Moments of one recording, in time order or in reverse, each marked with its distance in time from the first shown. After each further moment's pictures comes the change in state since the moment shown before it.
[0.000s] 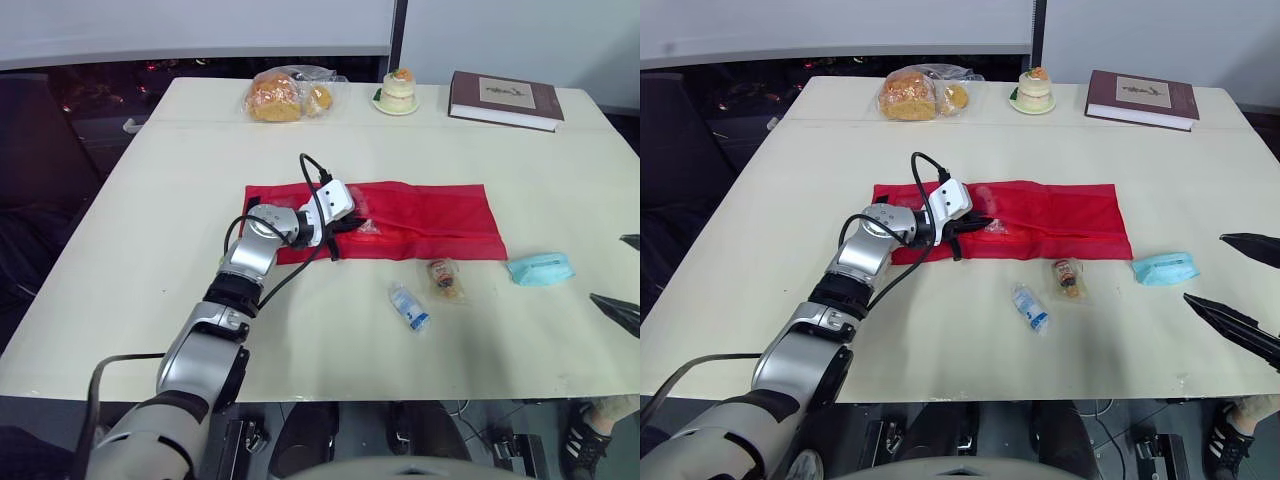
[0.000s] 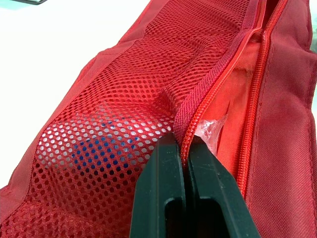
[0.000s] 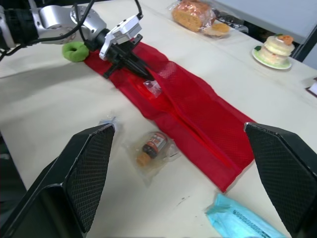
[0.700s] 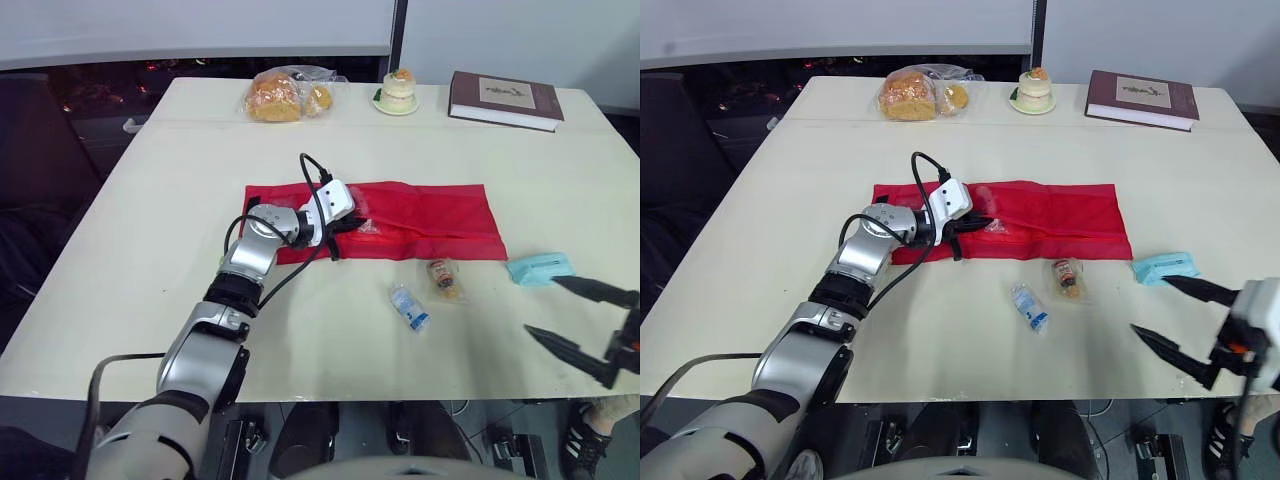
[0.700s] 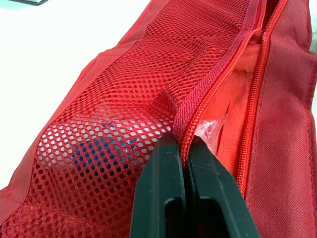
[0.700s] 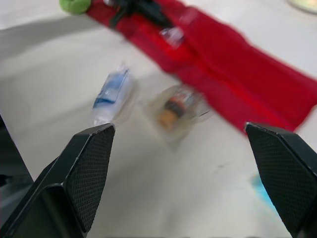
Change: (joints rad) left arm -0.004 -0.001 0.000 0.000 0.001 0.001 0.000; right arm 0.004 0.197 0.495 -0.038 -0.393 -0.185 -0.124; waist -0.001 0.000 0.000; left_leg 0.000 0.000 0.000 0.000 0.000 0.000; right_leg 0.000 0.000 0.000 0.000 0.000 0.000
